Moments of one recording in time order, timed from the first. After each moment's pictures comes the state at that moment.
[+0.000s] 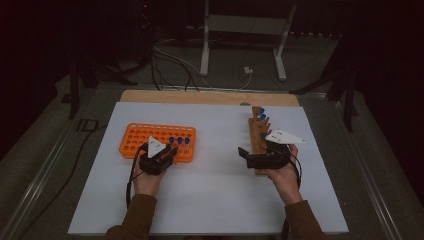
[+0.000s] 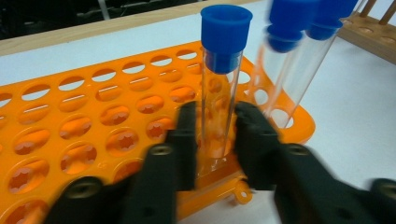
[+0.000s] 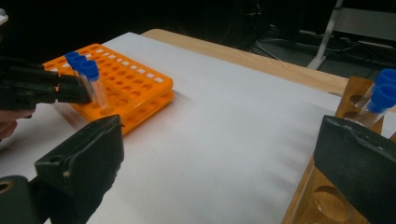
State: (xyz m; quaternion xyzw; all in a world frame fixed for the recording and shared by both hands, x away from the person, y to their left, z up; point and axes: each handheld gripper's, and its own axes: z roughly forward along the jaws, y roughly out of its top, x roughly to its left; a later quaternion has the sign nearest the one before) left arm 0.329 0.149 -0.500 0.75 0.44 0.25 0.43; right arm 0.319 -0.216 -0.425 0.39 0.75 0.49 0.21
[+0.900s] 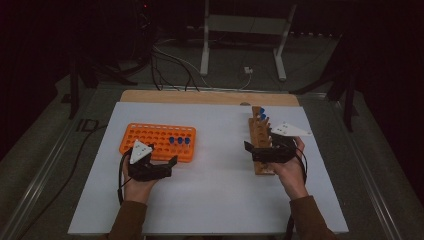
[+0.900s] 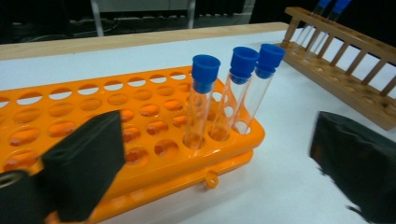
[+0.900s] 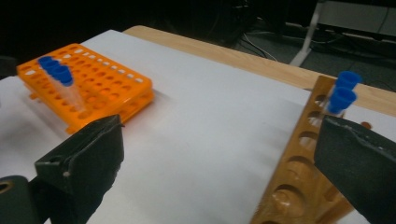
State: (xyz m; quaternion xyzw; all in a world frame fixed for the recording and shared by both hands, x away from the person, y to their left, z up) left arm 0.296 0.168 -0.472 0.72 0.45 0.21 0.49; right arm 0.333 -0.230 -0.413 0.41 0.75 0.47 0.22
